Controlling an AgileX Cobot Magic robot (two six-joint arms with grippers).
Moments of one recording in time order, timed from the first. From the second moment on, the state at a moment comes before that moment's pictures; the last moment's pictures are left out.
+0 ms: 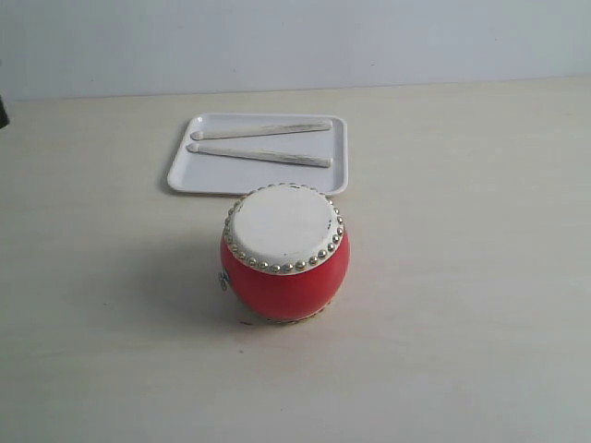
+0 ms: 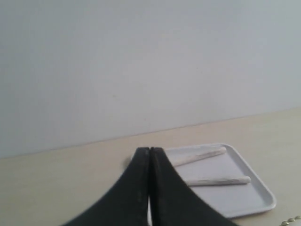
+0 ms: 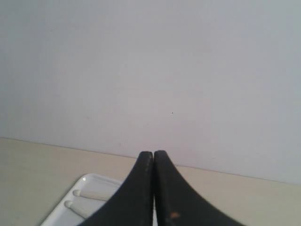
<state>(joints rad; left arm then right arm) -0.23 0.99 -0.45 0.30 -0.35 -0.30 0.33 1.31 -1.07 0.74 0.11 -0.64</state>
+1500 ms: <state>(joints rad) 0.01 0.01 -0.23 0.07 0.26 -0.02 0.33 1.31 -1.07 0.74 0.11 -0.64</state>
